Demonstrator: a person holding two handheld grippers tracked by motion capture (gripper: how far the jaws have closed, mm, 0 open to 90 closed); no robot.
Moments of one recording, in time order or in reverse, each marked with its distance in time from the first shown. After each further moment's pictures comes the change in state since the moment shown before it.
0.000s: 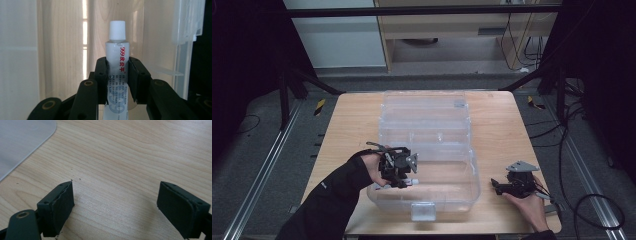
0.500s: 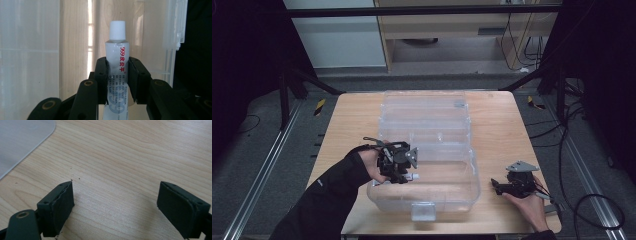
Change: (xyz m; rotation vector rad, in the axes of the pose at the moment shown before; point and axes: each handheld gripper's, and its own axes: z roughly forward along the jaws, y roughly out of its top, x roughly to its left) left arm -0.004 0.008 -0.025 -0.015 0.040 -0.003; right arm 0.000 0.000 0.000 0.007 -0.003 -0.002
